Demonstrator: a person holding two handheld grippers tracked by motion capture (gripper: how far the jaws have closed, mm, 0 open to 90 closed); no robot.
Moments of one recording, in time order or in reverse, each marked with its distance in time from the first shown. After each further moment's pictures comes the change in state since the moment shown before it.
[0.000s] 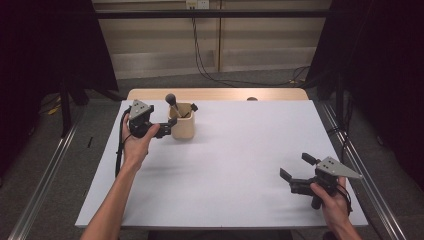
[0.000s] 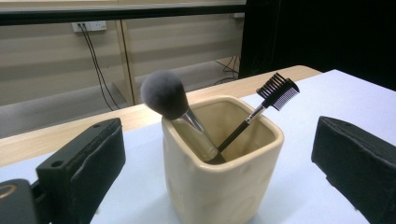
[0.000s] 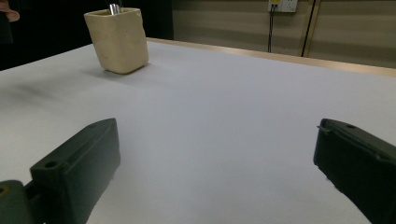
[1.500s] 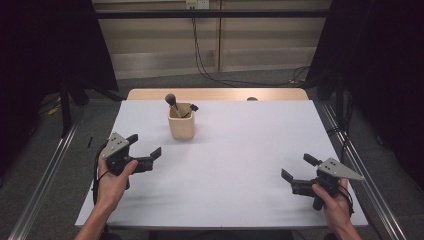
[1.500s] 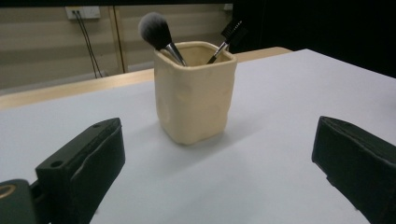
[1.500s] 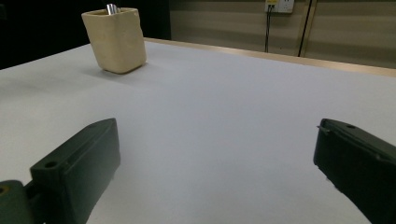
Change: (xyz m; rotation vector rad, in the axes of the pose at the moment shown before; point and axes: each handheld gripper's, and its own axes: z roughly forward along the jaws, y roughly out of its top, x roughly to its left) left arm -0.016 -0.049 -0.094 0.013 -0.022 -0.016; right arm -0.001 -0.001 -0.004 -0.001 -0.011 -0.005
